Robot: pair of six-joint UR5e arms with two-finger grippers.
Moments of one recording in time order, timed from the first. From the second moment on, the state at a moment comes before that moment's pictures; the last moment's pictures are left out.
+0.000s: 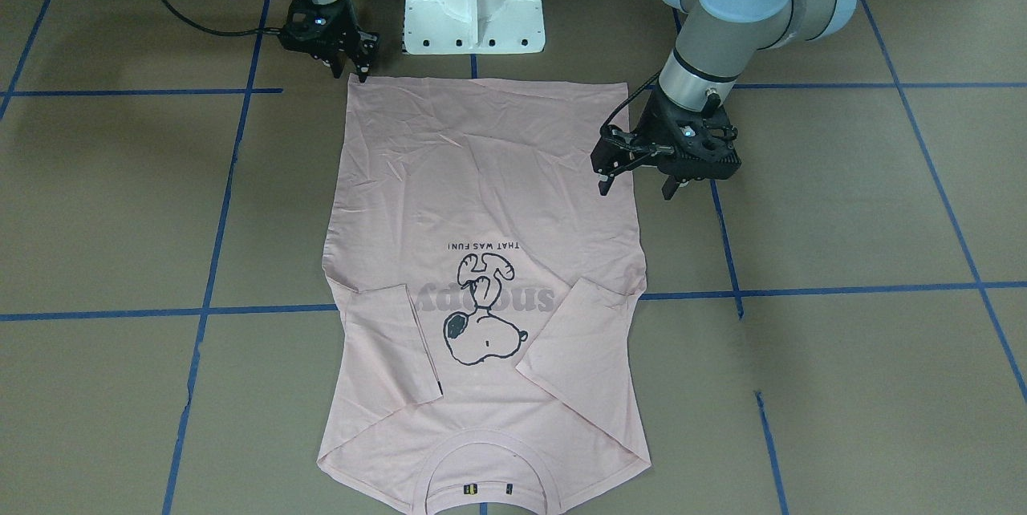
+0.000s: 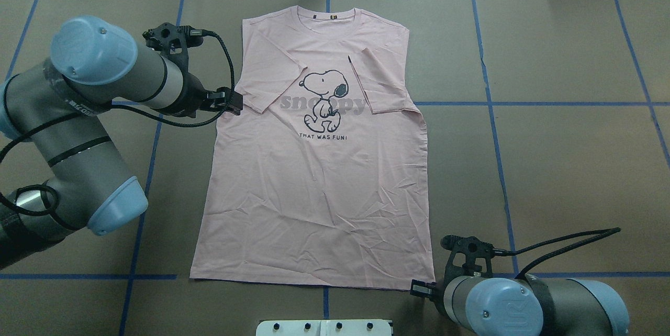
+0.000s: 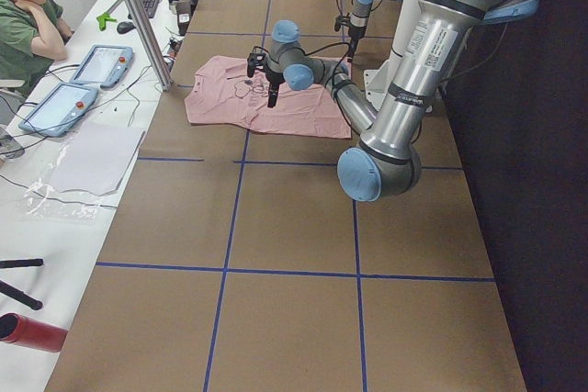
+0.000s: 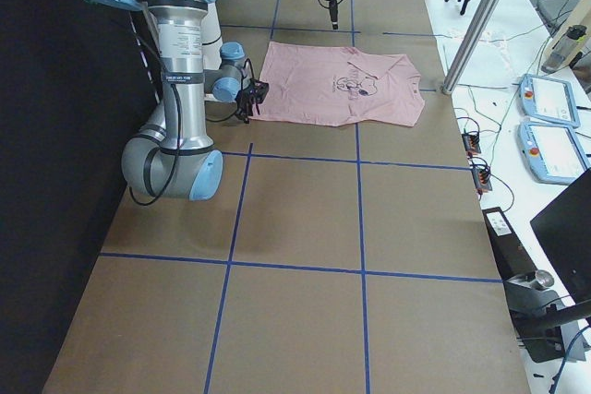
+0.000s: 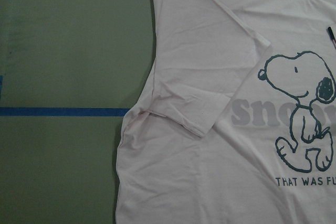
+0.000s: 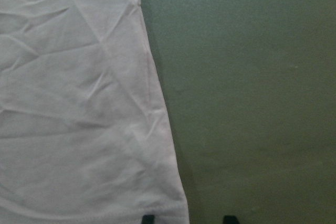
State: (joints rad) left arm -0.72 -2.02 -1.84 -1.80 -1.93 -1.14; right arm 0.06 -1.46 2.07 -1.39 1.55 1.76
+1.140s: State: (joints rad) left arm -0.58 -1.90 -1.92 -1.80 -1.87 -1.42; right arm 0.09 -1.47 2.12 -1.40 1.56 1.76
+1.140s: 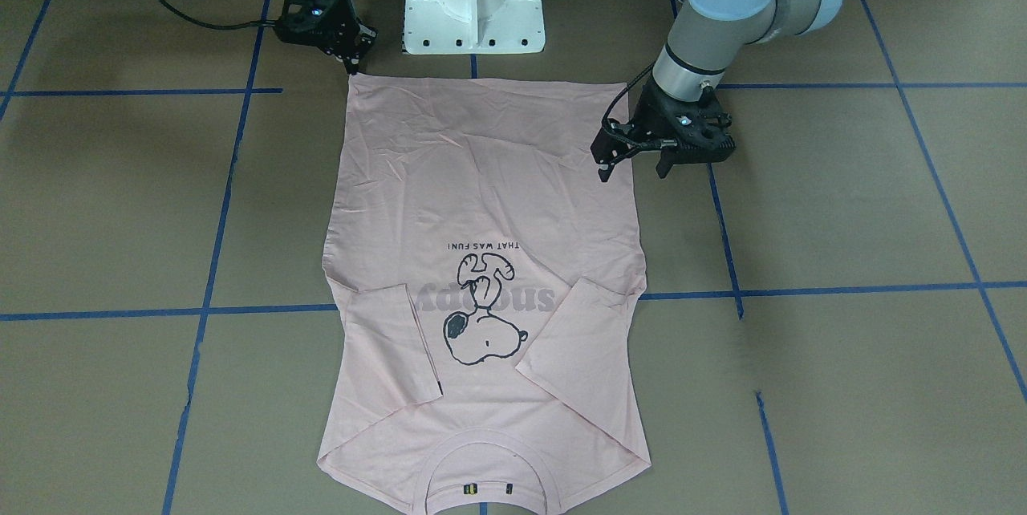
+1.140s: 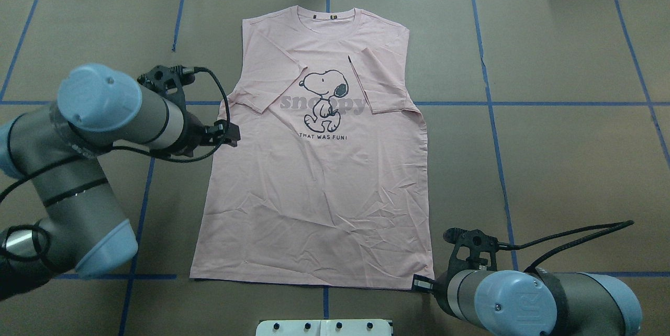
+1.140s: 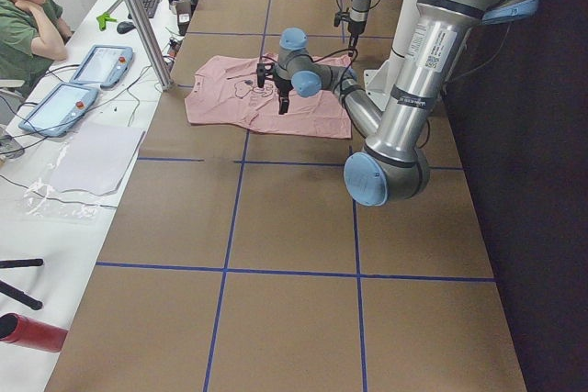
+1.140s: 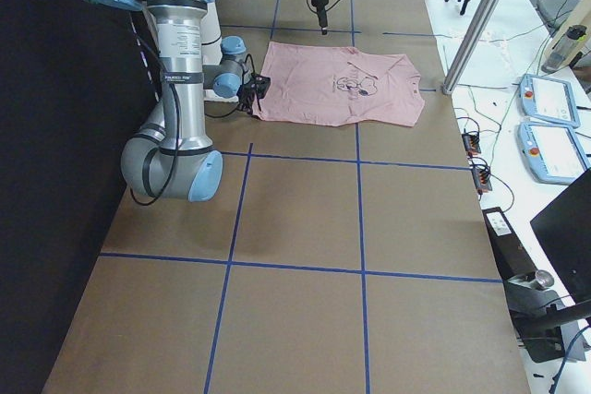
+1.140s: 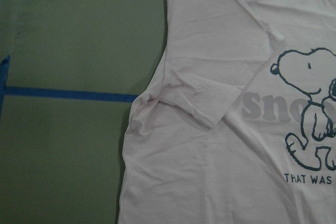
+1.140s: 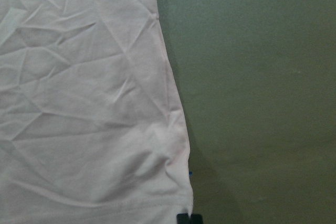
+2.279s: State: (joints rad) left arm -0.23 -1.71 -2.02 -1.78 -1.64 -1.83; right arm 0.10 -1.46 2.12 -1.39 1.57 1.76
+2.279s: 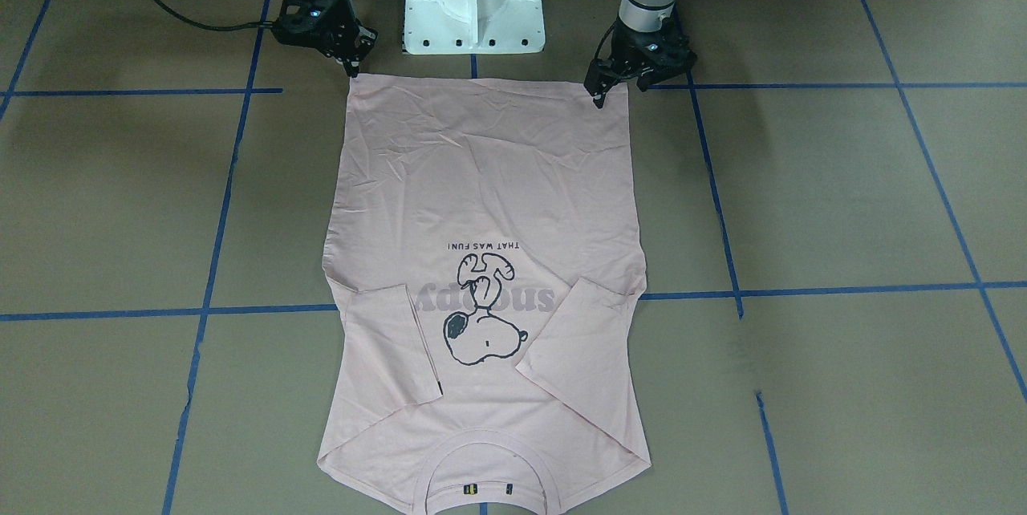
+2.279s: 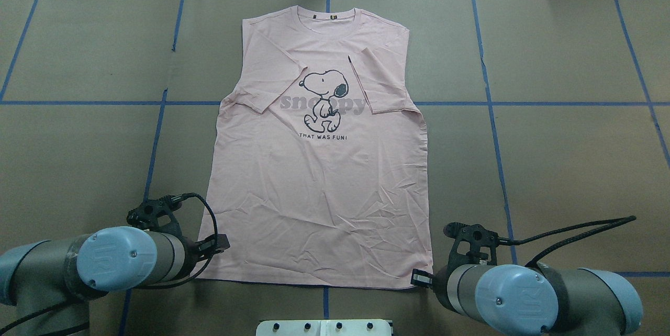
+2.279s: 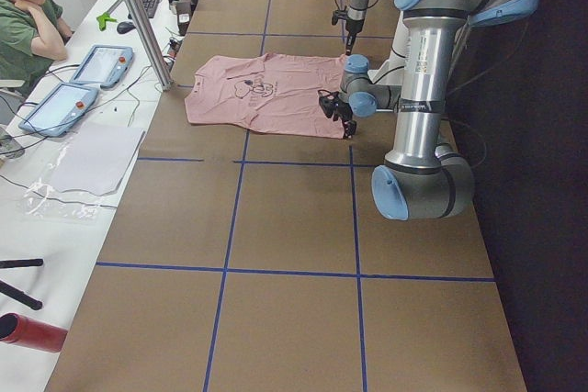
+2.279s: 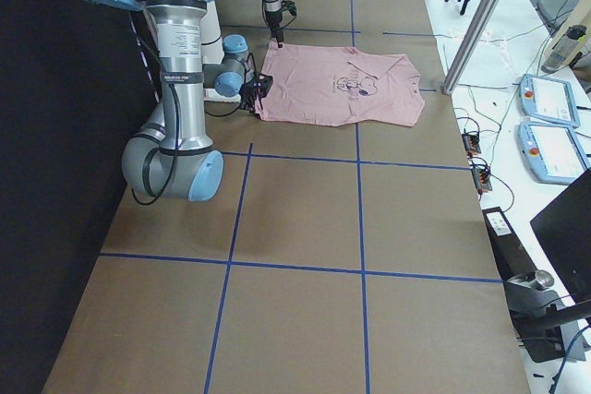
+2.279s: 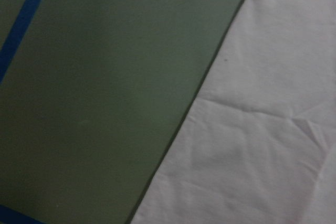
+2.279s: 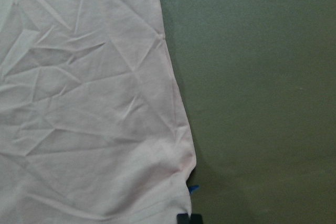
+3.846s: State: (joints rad) left arm -0.20 -1.70 -2.09 -1.78 -1.65 -1.83; right arm 0.12 -1.48 2.14 -1.39 1.59 1.75
